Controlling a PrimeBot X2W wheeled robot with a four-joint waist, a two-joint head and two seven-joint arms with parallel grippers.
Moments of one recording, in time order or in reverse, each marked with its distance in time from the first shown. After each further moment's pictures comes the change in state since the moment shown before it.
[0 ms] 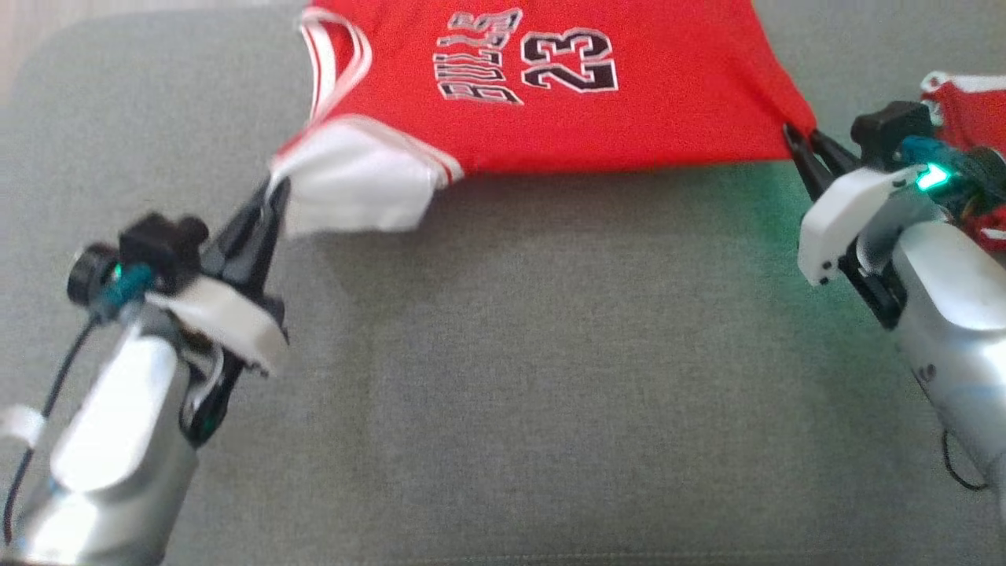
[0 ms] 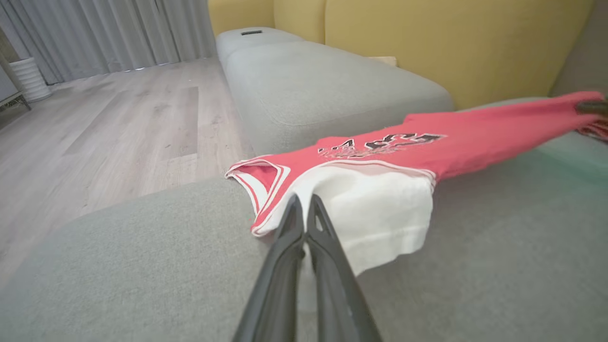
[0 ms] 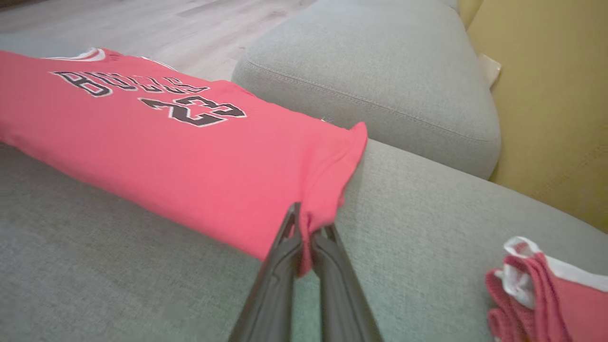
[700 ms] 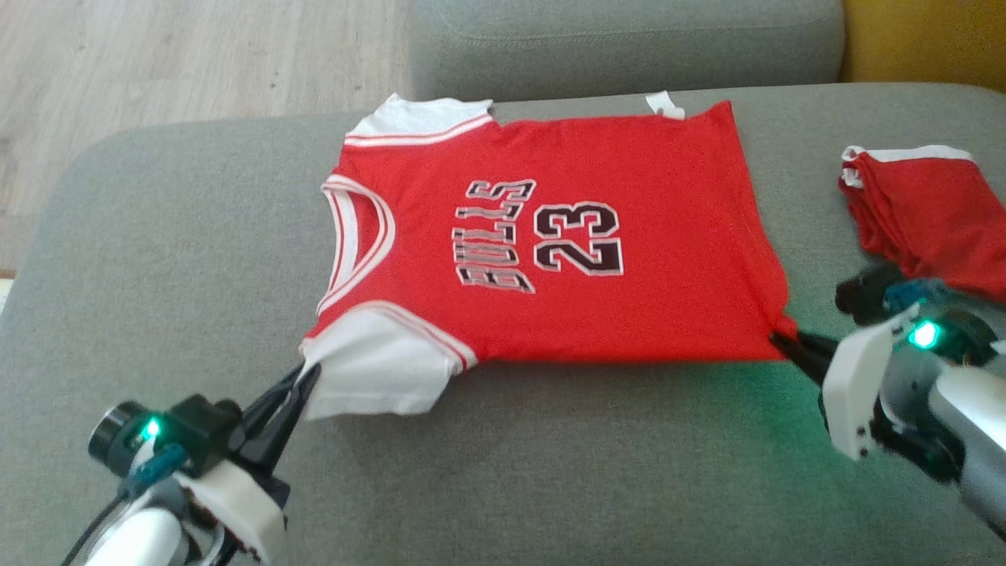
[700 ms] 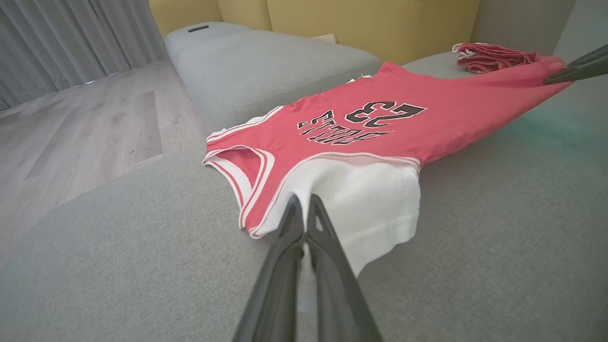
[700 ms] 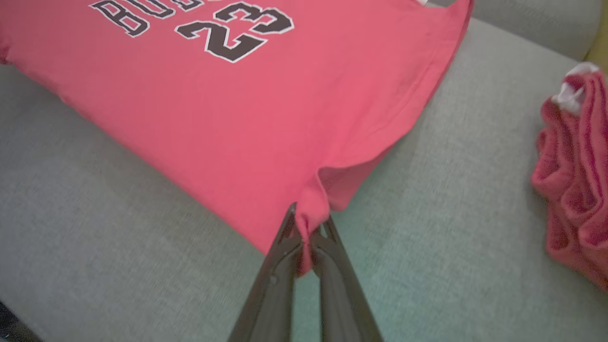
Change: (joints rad) left arm 0.371 0.151 -0.091 -0.248 0.027 0.002 0.006; right arm 0.286 -0.331 0.339 -0.486 0.415 0.000 0.313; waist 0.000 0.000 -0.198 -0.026
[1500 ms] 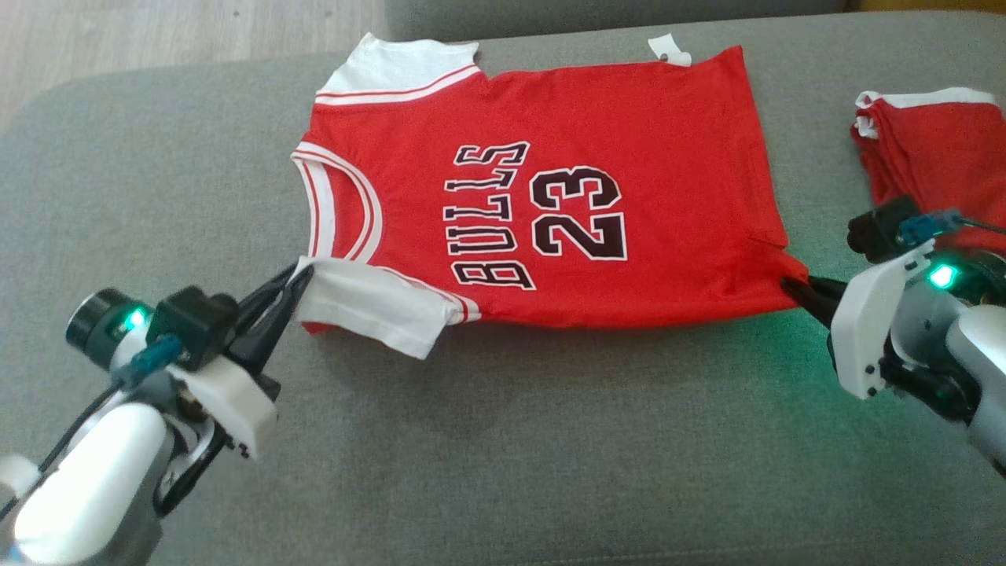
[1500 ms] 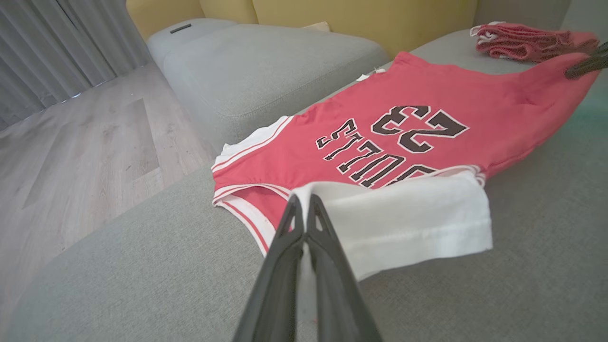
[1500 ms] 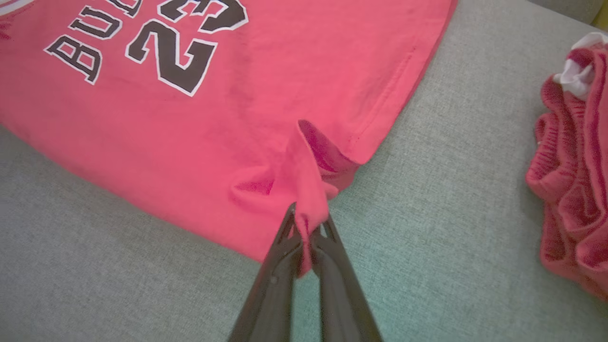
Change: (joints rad) left arm -0.195 0.040 -0.037 -0.022 -0.002 0.007 0.093; right arm -0.062 -0.015 -0.078 -0.050 0.007 0.000 0.140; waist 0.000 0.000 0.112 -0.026
